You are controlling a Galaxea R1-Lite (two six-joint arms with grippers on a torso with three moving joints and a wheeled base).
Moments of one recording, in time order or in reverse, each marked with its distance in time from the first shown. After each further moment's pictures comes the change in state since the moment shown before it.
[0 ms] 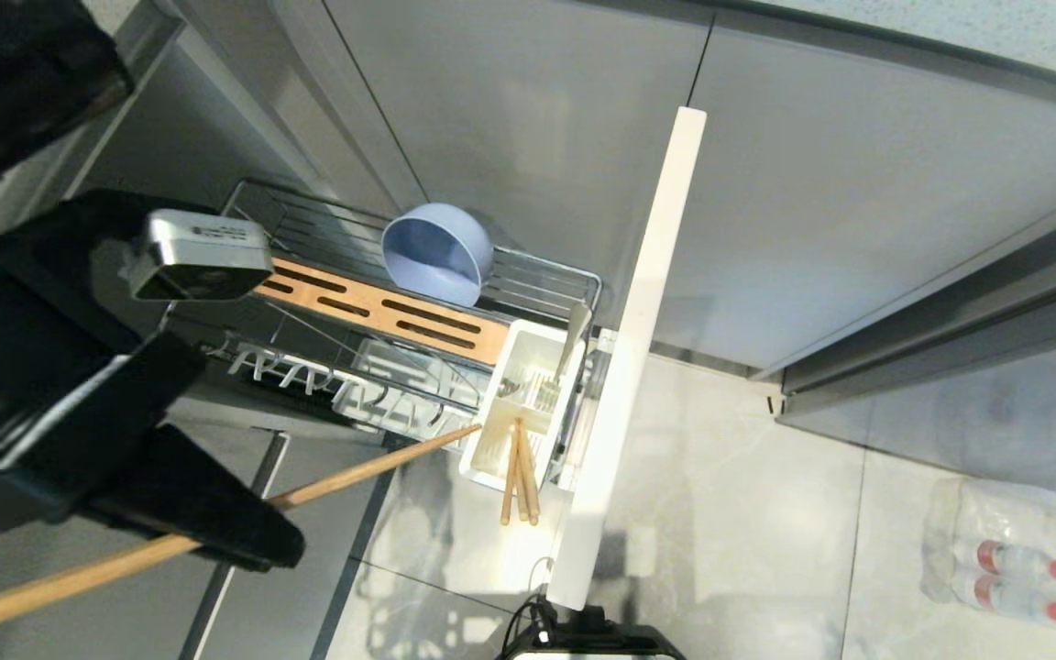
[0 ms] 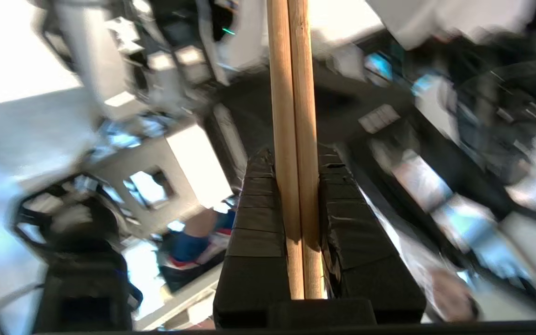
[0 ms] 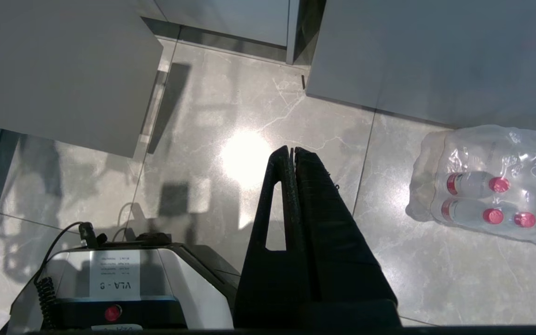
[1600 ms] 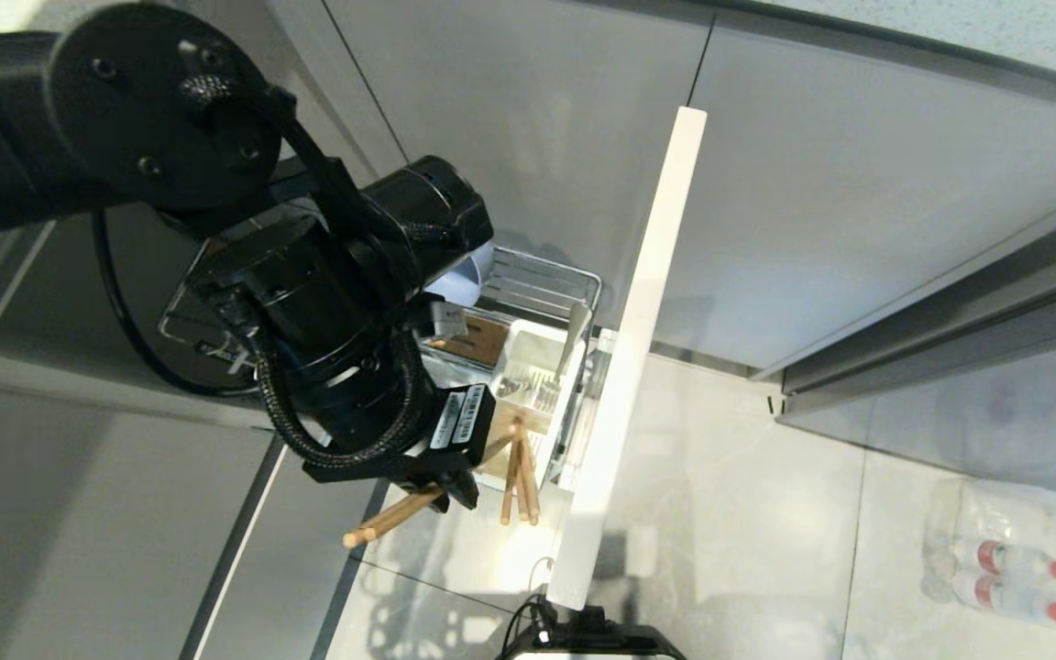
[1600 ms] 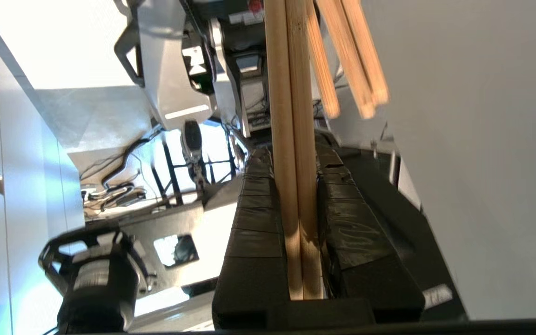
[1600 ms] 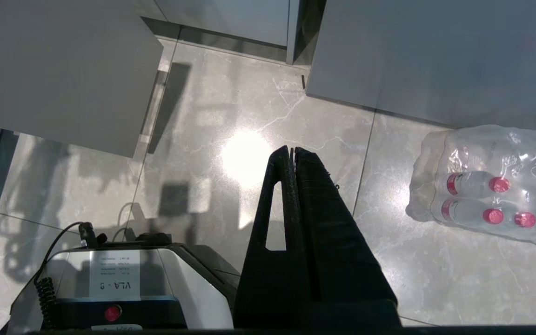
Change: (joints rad) left arm -0.011 0.330 -0.003 -0.185 0.210 -0.090; right arm 0.000 0.000 0.000 0.000 0.000 0.000
